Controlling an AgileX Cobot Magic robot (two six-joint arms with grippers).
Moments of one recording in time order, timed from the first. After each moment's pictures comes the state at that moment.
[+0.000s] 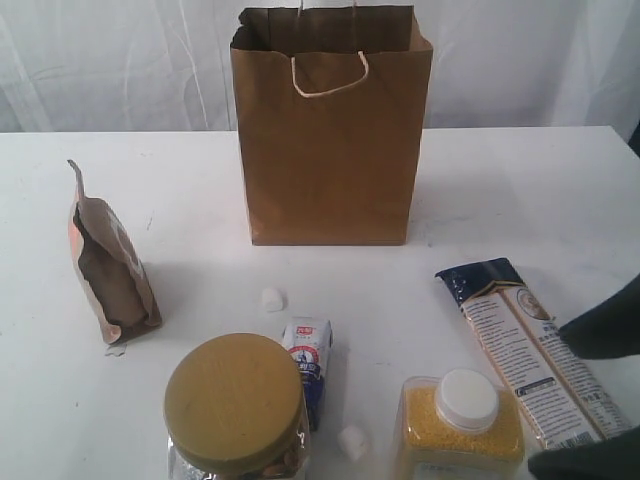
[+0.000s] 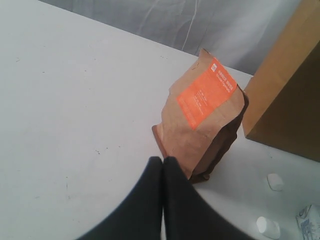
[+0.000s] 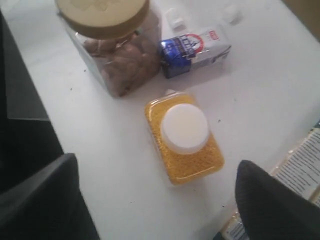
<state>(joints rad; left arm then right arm) 0.06 0.00 -0.23 -0.21 0.60 -0.16 0.20 0.76 -0.76 0.57 1.22 -0.94</state>
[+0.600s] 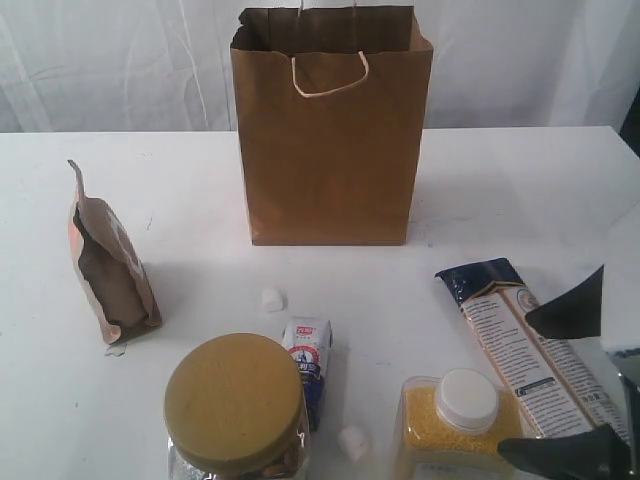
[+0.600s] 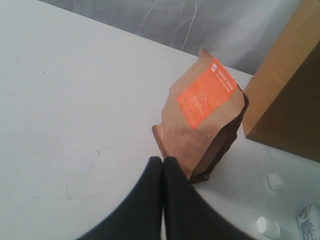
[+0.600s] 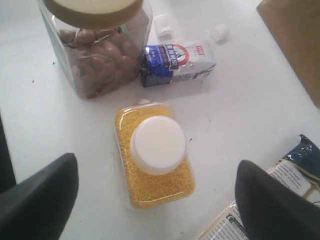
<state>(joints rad) 0.06 0.00 -0.23 -0.21 0.60 -0.16 0.27 0.76 -0.64 0.58 0.98 -1.14</state>
